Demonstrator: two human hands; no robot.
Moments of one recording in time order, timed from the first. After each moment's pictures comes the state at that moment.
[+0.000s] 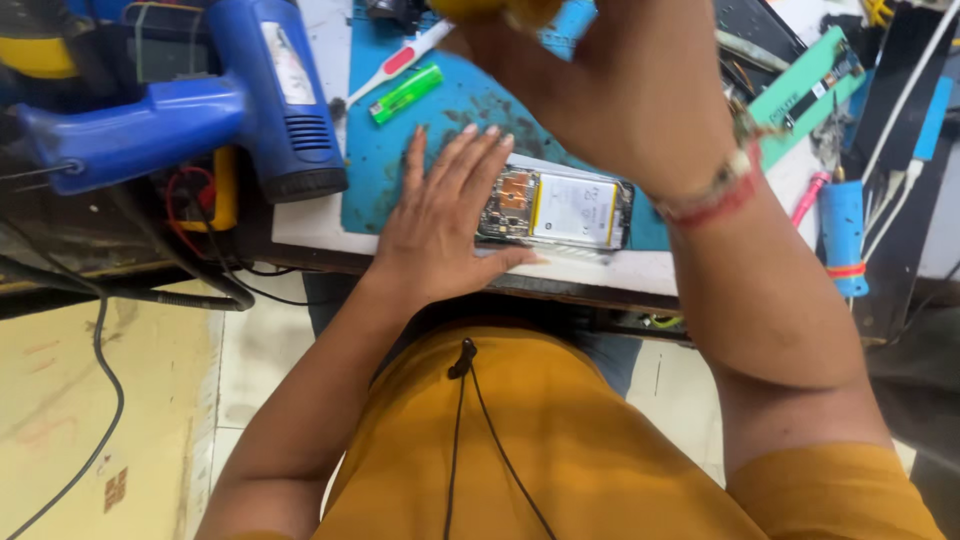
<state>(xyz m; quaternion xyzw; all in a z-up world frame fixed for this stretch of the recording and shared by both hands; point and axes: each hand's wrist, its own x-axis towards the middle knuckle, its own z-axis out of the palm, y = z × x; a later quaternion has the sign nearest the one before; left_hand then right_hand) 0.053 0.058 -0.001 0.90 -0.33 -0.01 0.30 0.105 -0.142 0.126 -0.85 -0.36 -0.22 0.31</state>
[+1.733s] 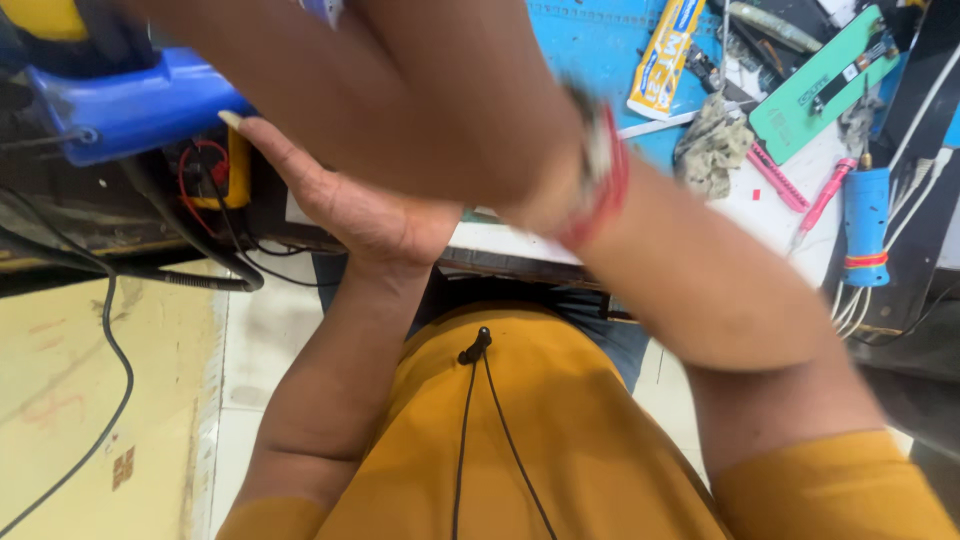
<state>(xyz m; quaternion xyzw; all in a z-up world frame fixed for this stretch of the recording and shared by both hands) 0.062 0.066 0.050 -0.02 0.11 -0.06 0.99 0.083 -0.034 0.105 -0.92 -0.33 -0.13 0.18</state>
